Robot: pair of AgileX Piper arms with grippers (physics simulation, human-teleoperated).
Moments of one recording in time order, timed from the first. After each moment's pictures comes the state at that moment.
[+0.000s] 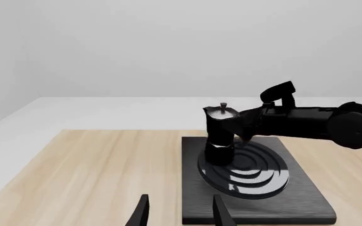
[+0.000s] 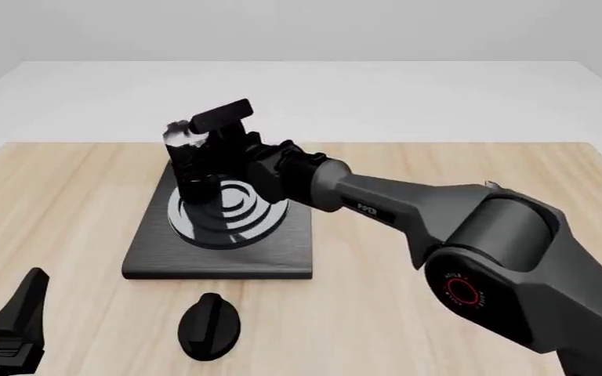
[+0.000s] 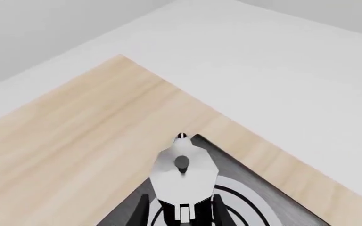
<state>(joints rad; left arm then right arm) 0.00 0.01 0.00 0.00 0.00 0.79 2.29 -1.88 -0.02 0.07</state>
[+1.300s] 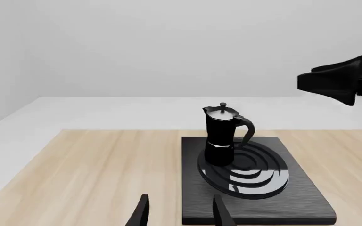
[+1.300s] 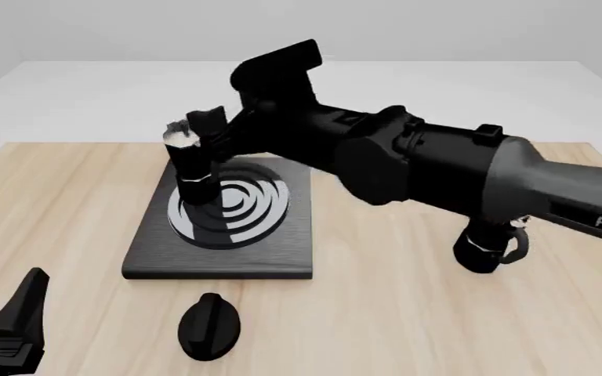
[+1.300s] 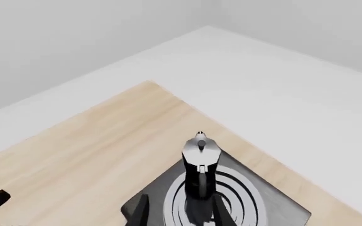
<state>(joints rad) 0.00 0.01 0.00 0.00 0.00 0.84 1.67 -1.34 -0.05 0.04</state>
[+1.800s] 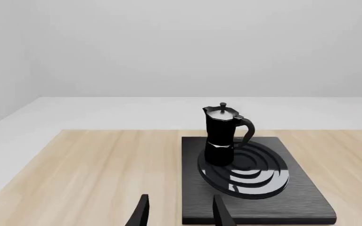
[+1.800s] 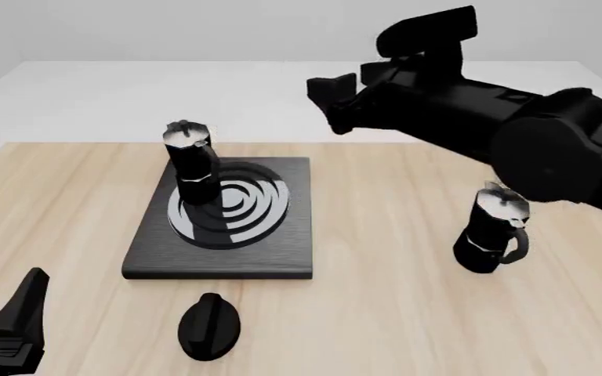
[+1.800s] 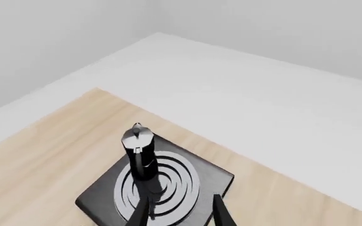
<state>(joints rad) 0.00 0.01 0.00 0.00 0.00 0.62 1.33 -1.10 0.04 0.03</state>
